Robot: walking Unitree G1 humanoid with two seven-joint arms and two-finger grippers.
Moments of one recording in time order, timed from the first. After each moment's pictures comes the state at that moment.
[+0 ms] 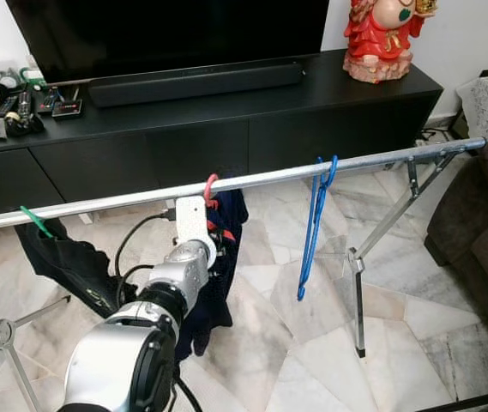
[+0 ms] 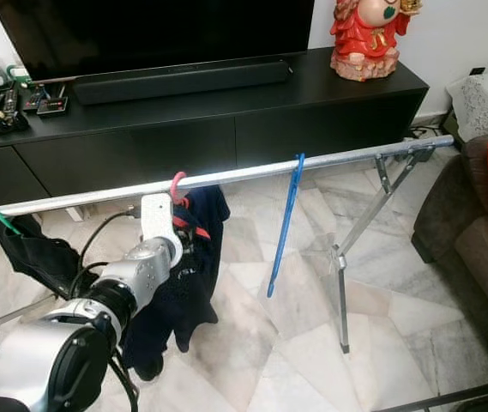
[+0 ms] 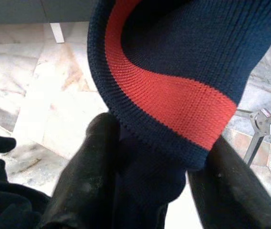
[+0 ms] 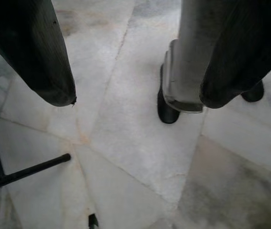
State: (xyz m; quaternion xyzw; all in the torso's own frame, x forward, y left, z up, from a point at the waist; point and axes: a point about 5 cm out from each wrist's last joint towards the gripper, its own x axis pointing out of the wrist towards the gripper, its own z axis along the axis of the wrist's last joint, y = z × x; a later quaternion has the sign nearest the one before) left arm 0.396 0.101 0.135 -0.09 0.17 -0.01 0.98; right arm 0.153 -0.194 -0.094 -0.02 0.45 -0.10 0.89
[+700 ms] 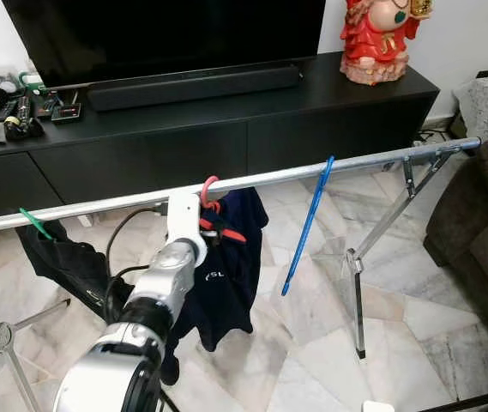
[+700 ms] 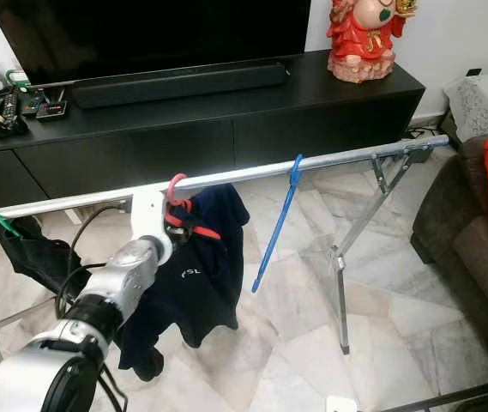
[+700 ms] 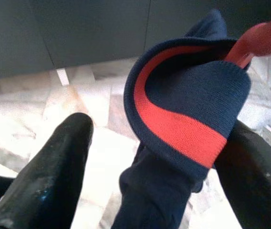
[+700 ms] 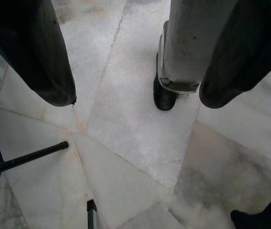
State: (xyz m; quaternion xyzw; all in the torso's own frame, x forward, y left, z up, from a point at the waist) left arm 0.387 0.126 0.139 -0.04 0.09 -0.03 0.99; right arm 0.174 -0.193 -0.086 -0.01 0.44 -0.10 0.89
